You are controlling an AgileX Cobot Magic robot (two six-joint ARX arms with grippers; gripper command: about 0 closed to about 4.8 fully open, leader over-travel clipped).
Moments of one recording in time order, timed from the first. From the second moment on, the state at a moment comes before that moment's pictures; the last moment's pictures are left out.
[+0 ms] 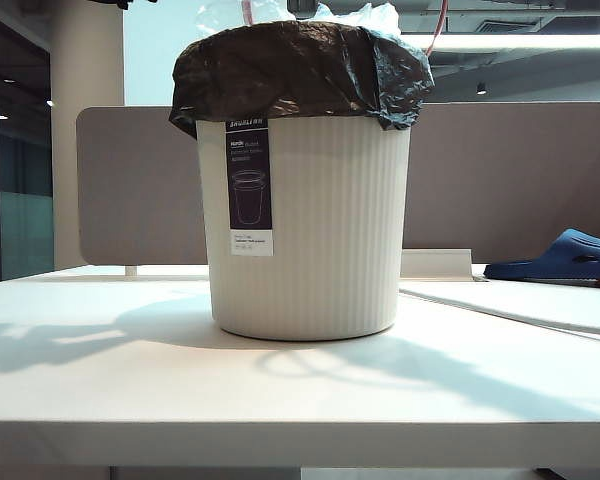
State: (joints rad) left arm -0.44 1.22 0.90 0.56 0.51 -0.56; right arm 0.53 1.67 1.77 0.06 0.13 -0.80
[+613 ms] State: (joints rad) left arm -0.44 1.22 0.90 0.56 0.54 -0.56; right arm 0.45 1.71 1.86 0.07 0.10 -0.73
